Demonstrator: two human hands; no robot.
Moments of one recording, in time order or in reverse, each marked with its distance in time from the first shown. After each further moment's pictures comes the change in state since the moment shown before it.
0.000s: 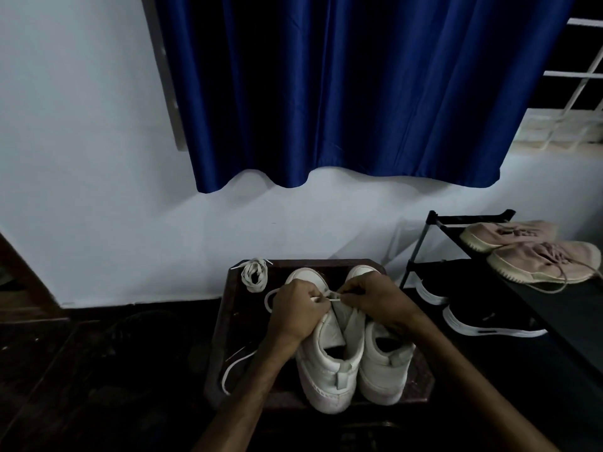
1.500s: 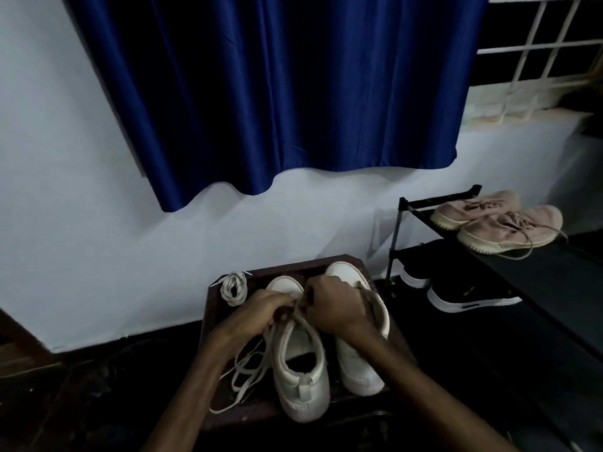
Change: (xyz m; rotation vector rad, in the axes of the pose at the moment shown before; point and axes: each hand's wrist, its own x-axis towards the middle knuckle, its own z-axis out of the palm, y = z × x) left_hand 0.007 -0.006 -0.032 -0.372 -0.476 -0.154; right_hand -0.016 -0.037 0.024 -0.230 0.181 0.106
